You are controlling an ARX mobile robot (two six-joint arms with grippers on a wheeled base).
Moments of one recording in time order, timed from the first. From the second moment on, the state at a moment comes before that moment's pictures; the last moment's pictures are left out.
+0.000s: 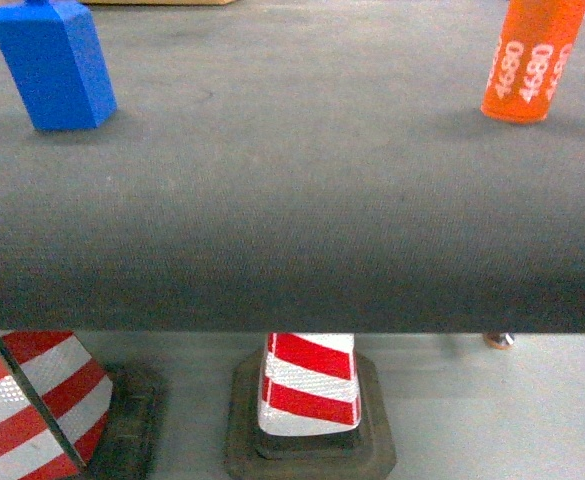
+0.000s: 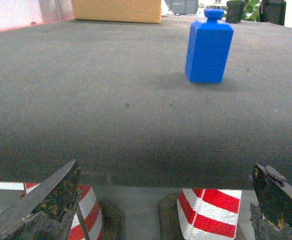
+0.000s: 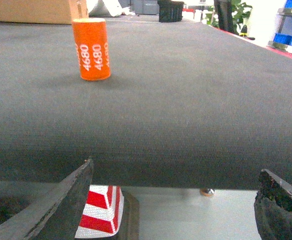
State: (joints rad) left arm 0.00 0.01 0.01 0.00 0.00 0.00; right arm 0.00 0.01 0.01 0.00 0.00 0.00
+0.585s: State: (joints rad) left arm 0.00 0.01 0.01 0.00 0.00 0.00; right arm 0.00 0.01 0.01 -0.01 0.00 0.00
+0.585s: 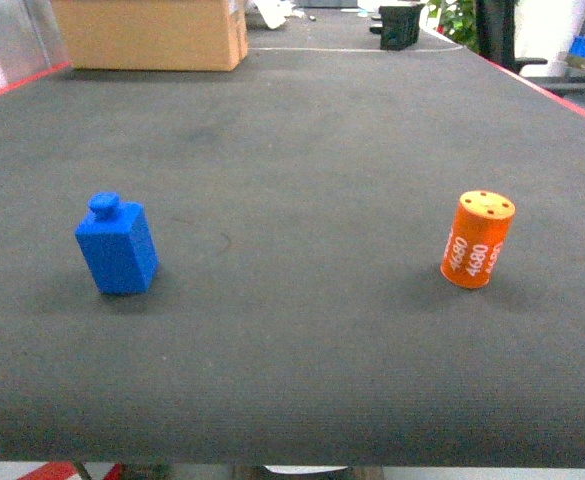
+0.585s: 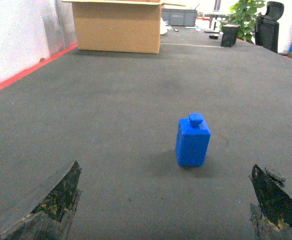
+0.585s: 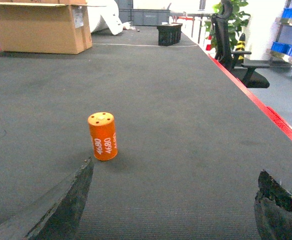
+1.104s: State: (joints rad) left arm 0.00 0.01 0.01 0.00 0.00 0.00; right arm 0.00 0.01 0.01 -0.01 0.00 0.00
